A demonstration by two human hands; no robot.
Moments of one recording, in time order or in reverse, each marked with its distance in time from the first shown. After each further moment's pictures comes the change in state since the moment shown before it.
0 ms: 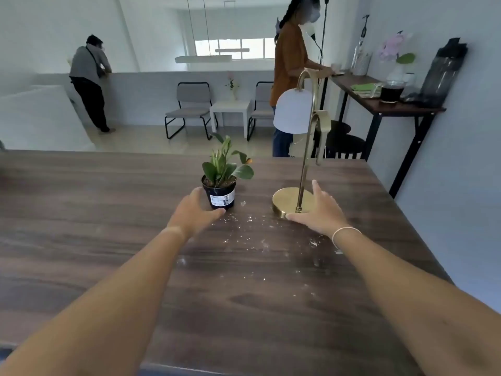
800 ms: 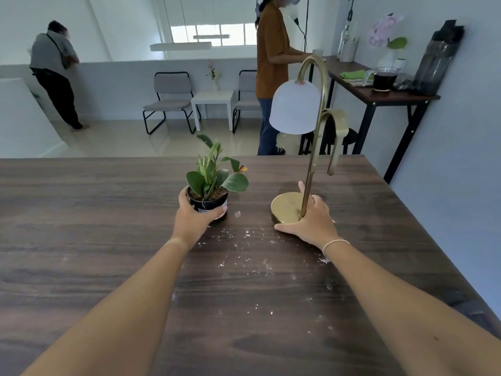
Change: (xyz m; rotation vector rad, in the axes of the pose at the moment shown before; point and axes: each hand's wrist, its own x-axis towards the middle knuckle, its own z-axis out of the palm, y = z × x) left_hand 0.067 -0.016 0.036 -0.525 0.057 -0.003; right_hand 0.034 0.000 0.038 0.138 0.022 0.044
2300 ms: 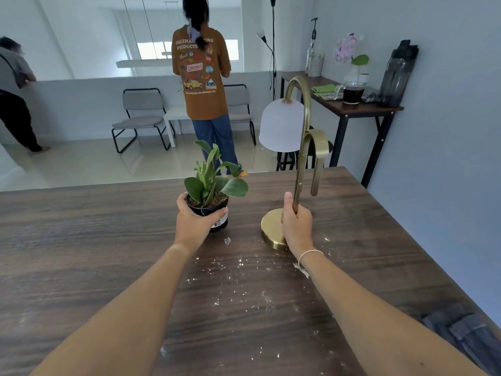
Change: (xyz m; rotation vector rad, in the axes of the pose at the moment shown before) left_hand 0.049 0.022 0.029 -0.084 -0.031 0.089; right_hand 0.022 -0.055 0.014 0.688 0.403 0.109
